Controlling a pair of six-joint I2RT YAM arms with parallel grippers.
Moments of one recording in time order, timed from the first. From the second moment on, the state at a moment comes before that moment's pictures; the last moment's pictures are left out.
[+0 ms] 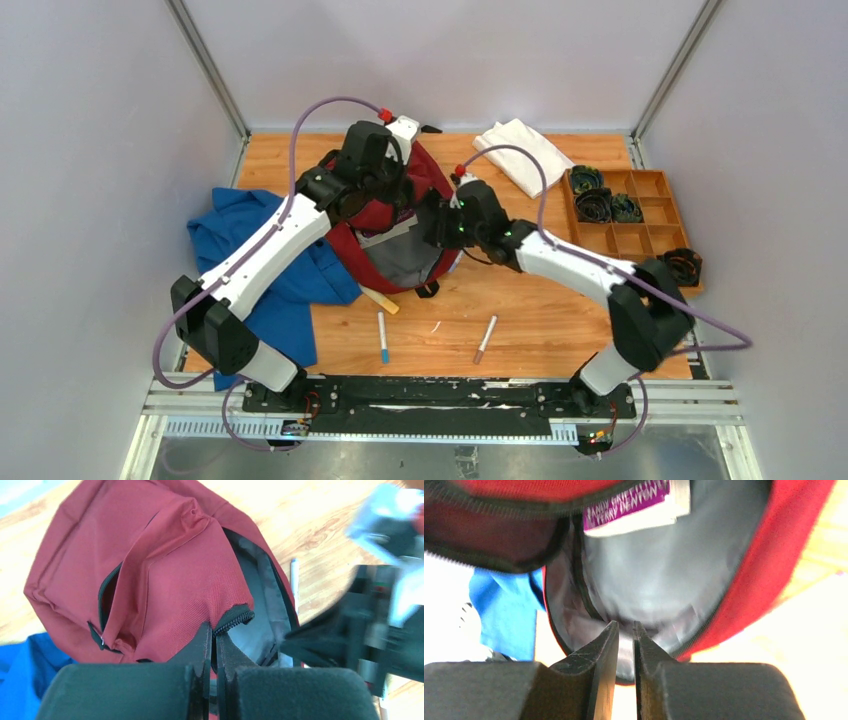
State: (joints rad) left arm -0.59 1.50 1.52 -0.61 -0.09 0.00; right arm 0.72 1.61 1.10 -0.06 -0.10 0.63
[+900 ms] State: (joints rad) left arm -0.58 1.72 1.47 -0.65 0.23 -0.07; right arm 0.71 1.08 0.68 -0.43 0.14 0.53
